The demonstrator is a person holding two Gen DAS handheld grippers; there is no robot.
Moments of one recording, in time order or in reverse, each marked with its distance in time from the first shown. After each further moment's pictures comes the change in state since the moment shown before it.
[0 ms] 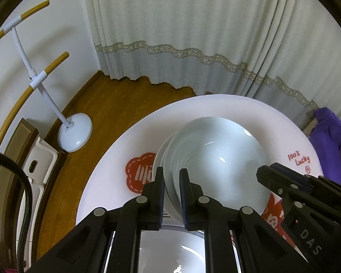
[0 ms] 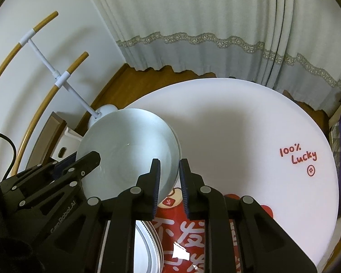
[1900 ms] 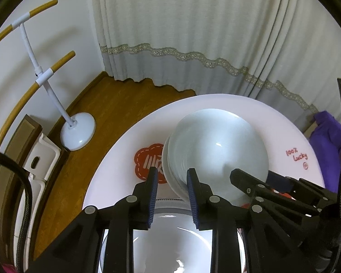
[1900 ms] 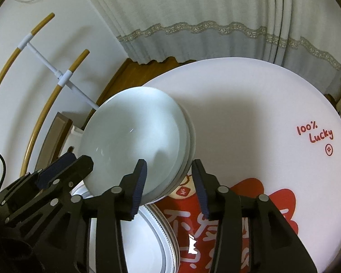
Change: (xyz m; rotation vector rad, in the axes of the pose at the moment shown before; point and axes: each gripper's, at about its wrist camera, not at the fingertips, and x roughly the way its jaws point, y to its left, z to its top) left arm -0.031 0.003 -0.022 -0.039 -0.018 0.004; right arm 0.018 0.002 -0.014 0.047 0.048 0.046
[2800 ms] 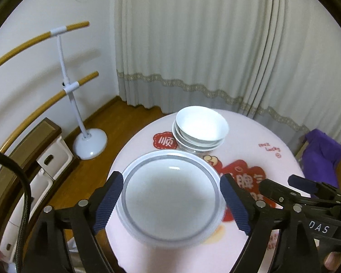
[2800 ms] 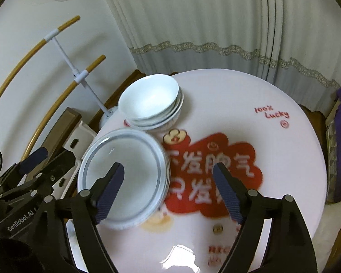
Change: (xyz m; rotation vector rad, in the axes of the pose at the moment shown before) left arm -0.151 0.004 -0.165 -0.064 -0.256 0.023; right arm -0.130 -0.006 -0.113 -0.099 -0.143 0.004
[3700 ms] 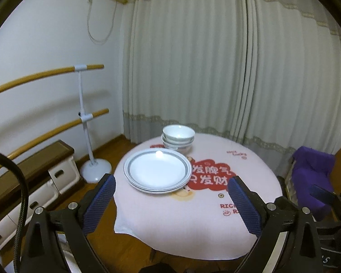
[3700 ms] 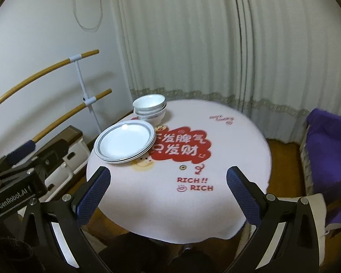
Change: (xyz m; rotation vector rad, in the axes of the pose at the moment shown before) left arm -0.230 -0.046 -0.244 -0.002 -0.330 0.015; right arm -0.181 -0.003 -0.198 -0.099 -0.388 -0.109
